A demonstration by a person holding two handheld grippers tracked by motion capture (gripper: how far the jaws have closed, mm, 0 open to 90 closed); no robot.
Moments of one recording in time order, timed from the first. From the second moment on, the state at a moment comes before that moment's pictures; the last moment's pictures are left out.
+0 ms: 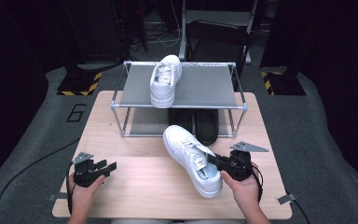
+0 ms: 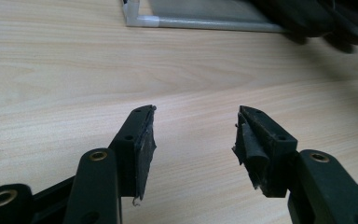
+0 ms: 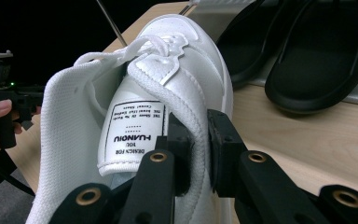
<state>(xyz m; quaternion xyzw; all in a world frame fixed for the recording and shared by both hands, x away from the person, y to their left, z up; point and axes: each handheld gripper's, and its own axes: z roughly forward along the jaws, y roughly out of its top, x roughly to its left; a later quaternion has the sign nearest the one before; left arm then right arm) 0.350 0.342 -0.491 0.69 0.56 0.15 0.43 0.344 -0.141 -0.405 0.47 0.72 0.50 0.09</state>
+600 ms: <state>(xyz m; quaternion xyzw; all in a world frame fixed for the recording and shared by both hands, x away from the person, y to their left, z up) 0.349 0.342 -0.491 0.69 0.56 0.15 0.42 0.344 -0.156 -0.380 0.47 0.71 0.51 0.10</state>
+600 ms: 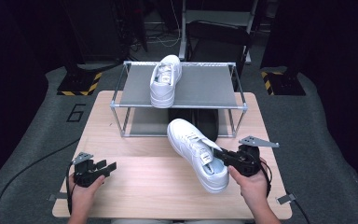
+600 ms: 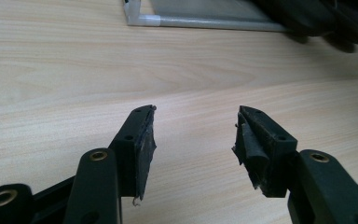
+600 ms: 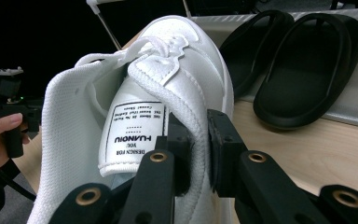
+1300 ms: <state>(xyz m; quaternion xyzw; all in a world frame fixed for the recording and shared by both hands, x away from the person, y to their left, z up) 0.349 0.341 -0.493 0.69 0.56 0.15 0.42 0.347 -0.169 -0.352 0.47 0.71 0.52 0.10</state>
